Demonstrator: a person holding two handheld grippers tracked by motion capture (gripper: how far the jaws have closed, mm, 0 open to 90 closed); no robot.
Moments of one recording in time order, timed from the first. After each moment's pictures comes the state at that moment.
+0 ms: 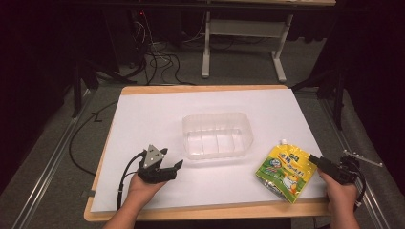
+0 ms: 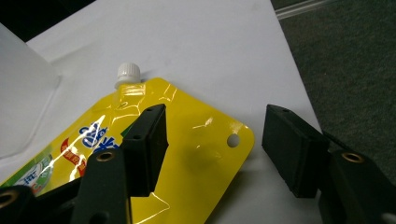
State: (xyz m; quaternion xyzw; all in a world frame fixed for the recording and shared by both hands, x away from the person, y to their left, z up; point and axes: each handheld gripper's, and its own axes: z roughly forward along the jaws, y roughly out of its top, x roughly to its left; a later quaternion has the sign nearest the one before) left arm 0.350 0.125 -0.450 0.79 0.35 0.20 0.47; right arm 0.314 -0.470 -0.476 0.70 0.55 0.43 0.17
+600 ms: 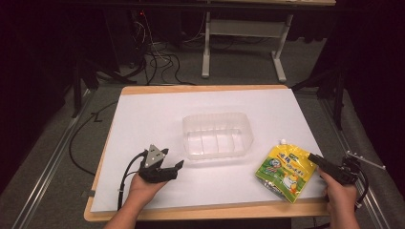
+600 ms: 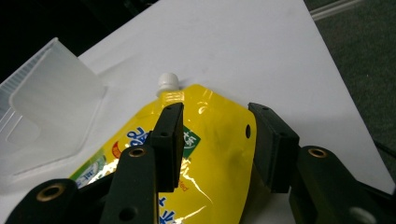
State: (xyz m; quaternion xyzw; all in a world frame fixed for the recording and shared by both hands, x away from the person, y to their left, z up) left arm 0.351 0.123 -0.452 0.79 0.35 0.19 0.47; right arm 0.307 -0.467 -0.471 0.68 0.53 0.49 0.13
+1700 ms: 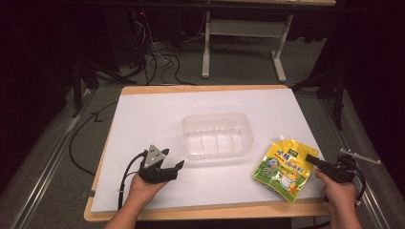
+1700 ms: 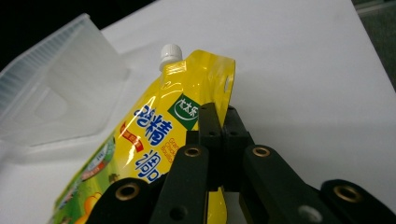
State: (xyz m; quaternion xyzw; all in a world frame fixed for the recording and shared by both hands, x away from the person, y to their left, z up) left arm 0.349 0.123 -0.451 0.78 0.35 0.19 0.48; right arm 0.308 -0.450 -0.454 0.64 0.58 0.48 0.13
